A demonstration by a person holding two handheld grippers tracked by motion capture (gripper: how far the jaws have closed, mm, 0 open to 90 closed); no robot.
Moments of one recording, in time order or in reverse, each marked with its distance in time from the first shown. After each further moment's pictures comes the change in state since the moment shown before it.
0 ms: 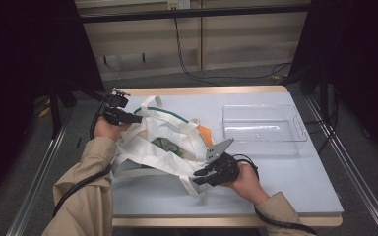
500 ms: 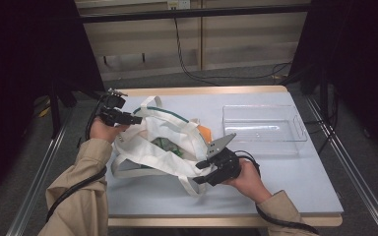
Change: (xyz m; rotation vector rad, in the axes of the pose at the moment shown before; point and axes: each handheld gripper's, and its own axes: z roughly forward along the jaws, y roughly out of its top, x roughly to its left) left arm -0.003 -0.002 -0.015 -0.009 -0.012 0.023; right arm -0.002 0.010 -0.011 -0.006 -0.044 0.048
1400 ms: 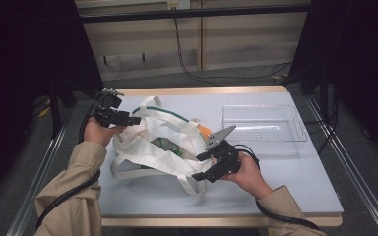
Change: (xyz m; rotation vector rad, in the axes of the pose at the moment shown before) left arm -0.009 0.000 -0.023 -0.025 -0.022 0.032; right arm -0.006 0.016 -0.008 -0.006 0.008 0.050
